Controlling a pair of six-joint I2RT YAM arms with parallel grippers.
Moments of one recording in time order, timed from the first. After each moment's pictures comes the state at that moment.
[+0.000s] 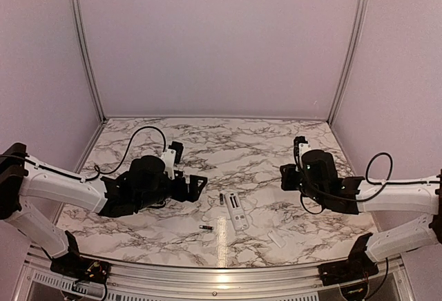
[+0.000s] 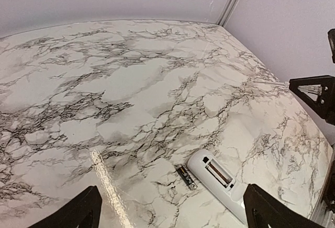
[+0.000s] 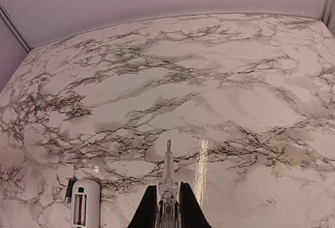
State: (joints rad) left arm -1.01 1.49 0.67 0.42 -0.25 -0.48; right arm 0.79 1.16 0.53 0.14 0.42 0.50
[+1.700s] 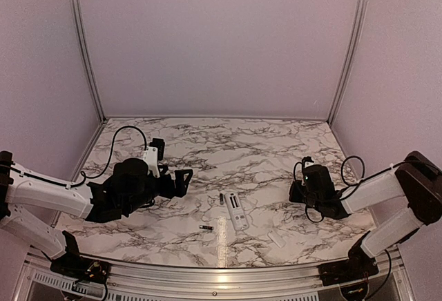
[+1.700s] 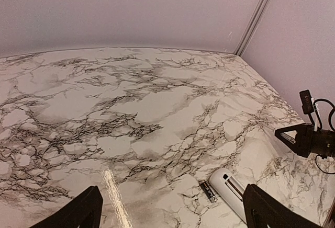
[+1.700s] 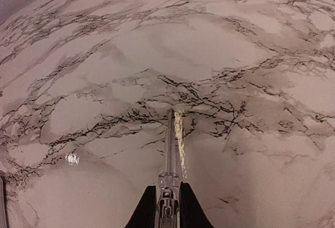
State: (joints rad) left arm -1.00 1.34 0.54 0.49 -0.42 -0.46; right arm 0.56 1.45 0.36 0.42 0.34 0.52
